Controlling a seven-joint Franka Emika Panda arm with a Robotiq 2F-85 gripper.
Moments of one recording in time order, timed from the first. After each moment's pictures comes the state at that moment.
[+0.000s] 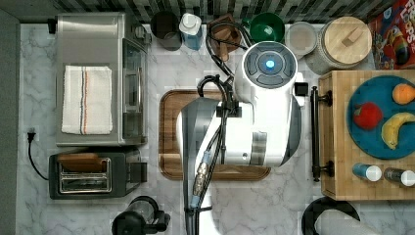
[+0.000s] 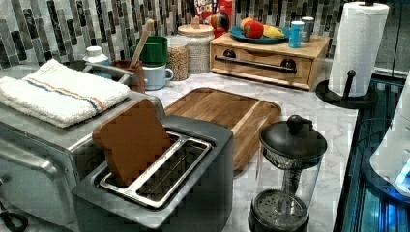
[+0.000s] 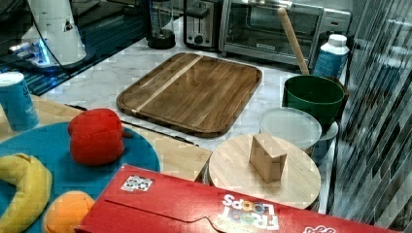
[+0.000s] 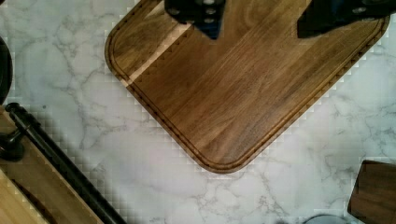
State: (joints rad) arm -0.04 0.05 -0.03 -1.85 -0.04 0.26 -0.07
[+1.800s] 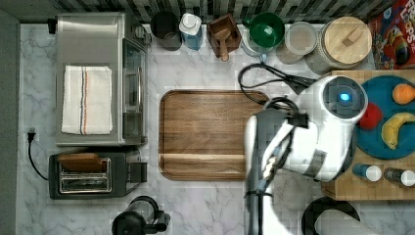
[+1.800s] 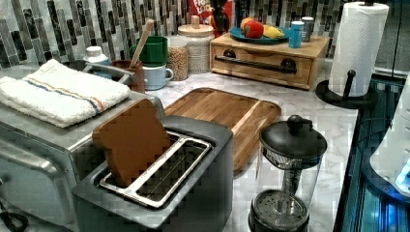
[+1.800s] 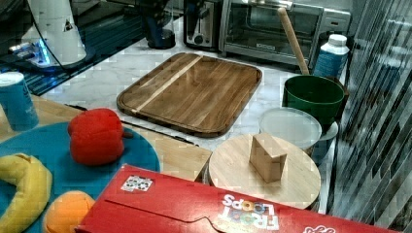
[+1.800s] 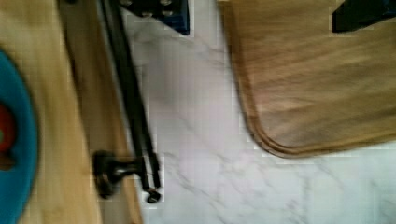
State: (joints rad) arm -0.21 0.08 -0.12 -2.03 -0.06 0.50 -0.88
